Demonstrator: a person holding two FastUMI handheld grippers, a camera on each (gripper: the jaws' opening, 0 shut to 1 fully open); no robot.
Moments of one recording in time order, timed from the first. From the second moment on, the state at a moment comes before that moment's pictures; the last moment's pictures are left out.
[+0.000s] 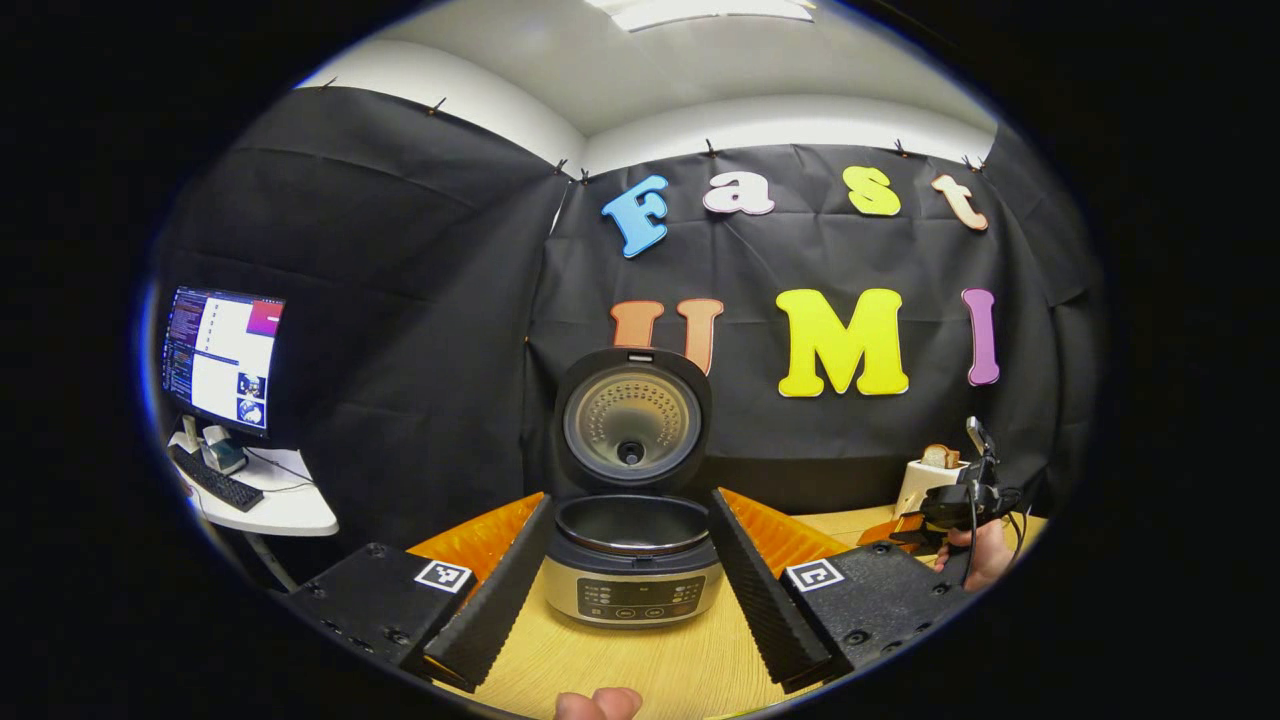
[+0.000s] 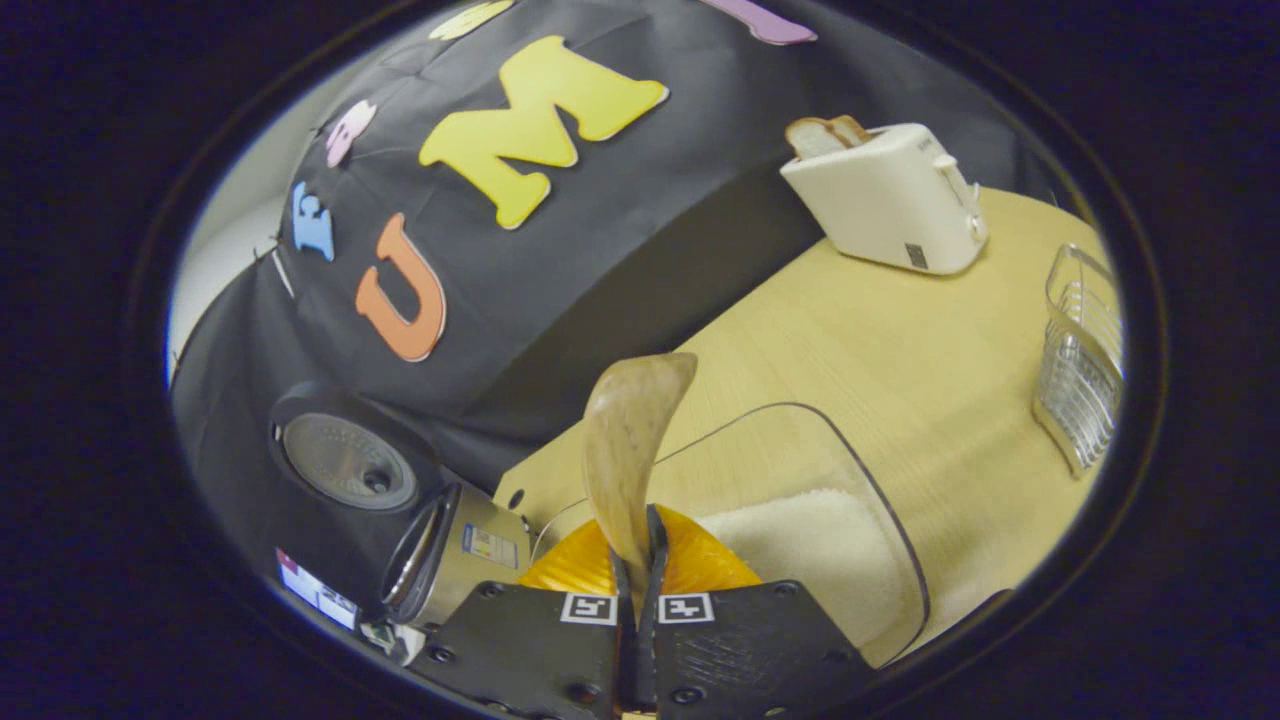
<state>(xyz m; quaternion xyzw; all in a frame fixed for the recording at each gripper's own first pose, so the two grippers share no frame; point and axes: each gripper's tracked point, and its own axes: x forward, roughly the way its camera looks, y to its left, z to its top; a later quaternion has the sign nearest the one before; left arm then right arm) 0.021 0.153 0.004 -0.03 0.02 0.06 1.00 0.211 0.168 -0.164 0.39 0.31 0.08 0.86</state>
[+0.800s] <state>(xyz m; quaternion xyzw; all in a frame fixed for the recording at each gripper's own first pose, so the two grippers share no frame) 0.018 0.154 0.012 -0.01 0.01 0.07 1.00 0.215 0.106 -0.109 0.56 0.24 0.06 0.79</state>
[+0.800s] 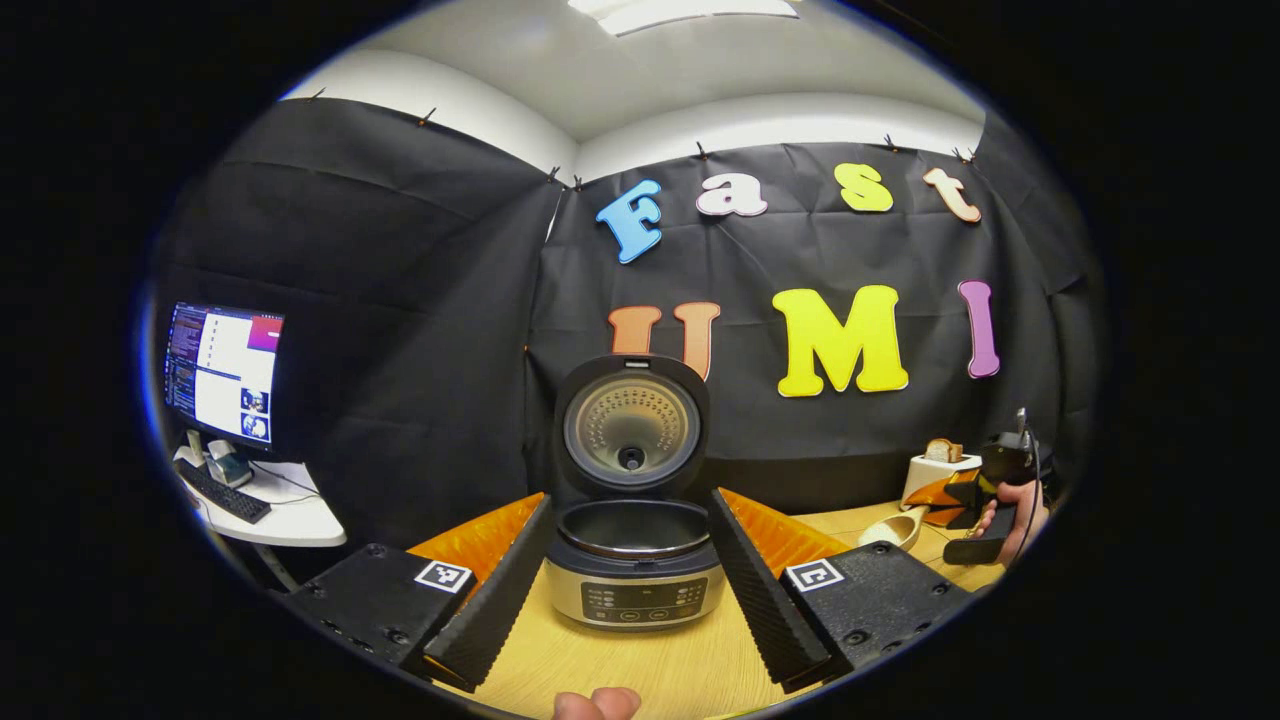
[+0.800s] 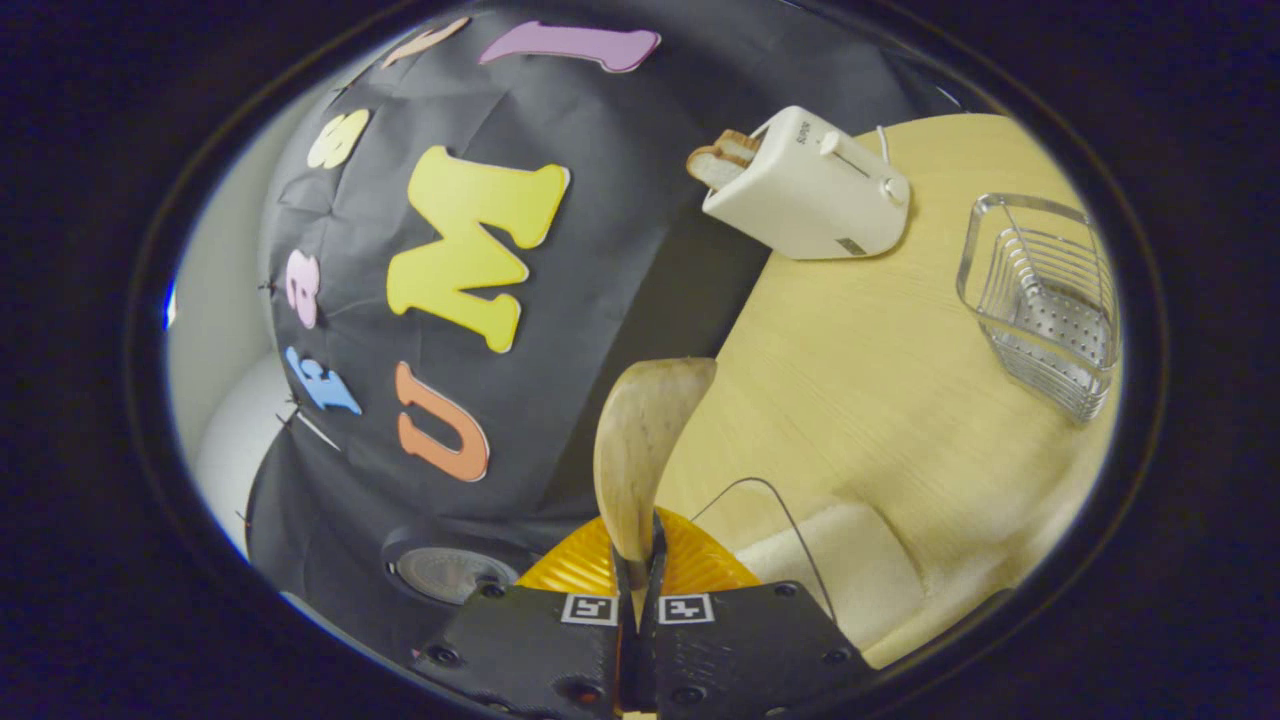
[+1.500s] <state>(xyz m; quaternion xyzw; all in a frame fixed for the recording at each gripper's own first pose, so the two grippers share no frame) 0.019 0.174 -0.001 -0.03 0.03 0.09 1.00 0.235 0.151 -0.042 0.65 0.23 0.12 0.71</state>
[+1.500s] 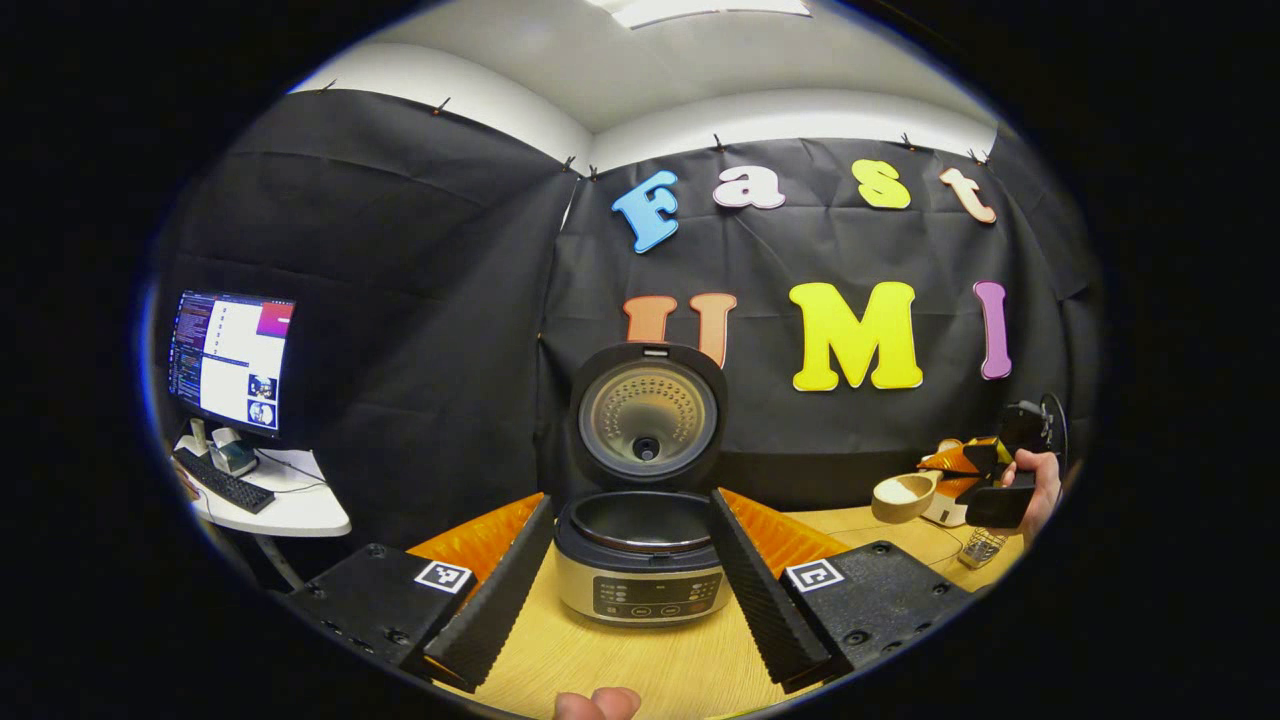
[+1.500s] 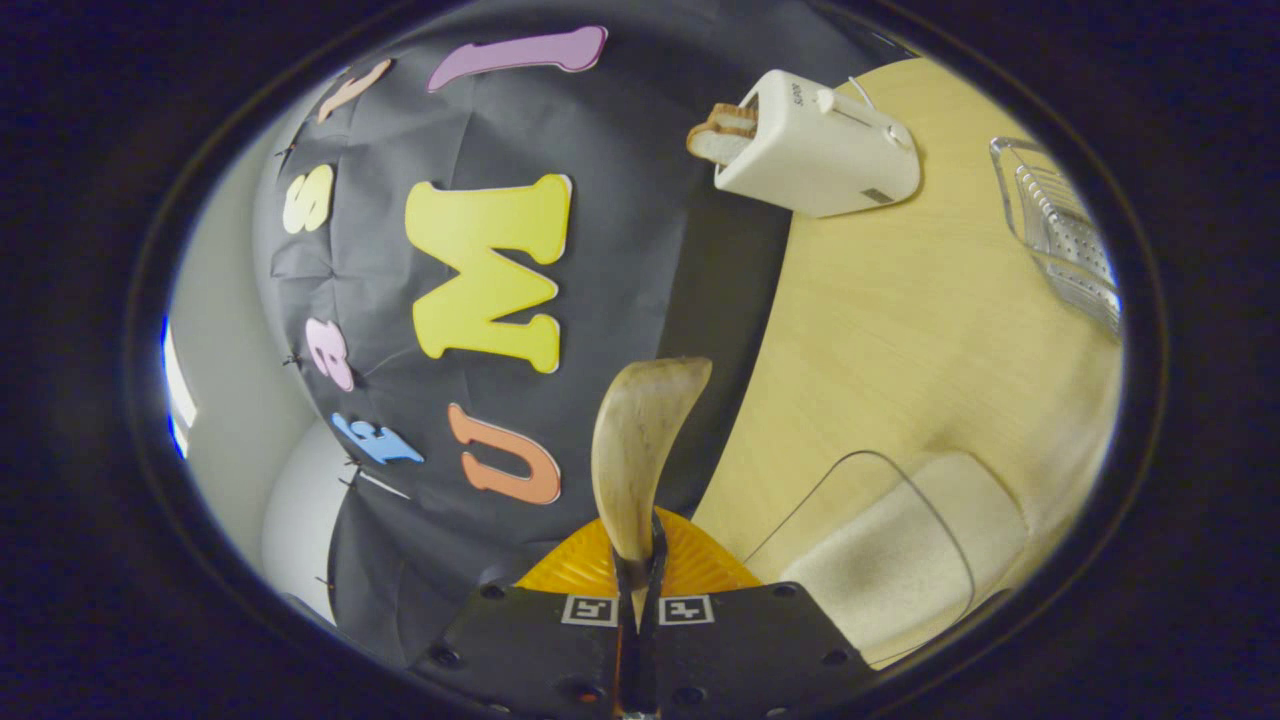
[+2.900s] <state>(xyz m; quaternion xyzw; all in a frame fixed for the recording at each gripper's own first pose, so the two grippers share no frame) -0.019 0.278 0.010 -0.04 0.04 0.19 0.98 0.308 0.423 0.057 0.35 0.24 0.17 0.89</state>
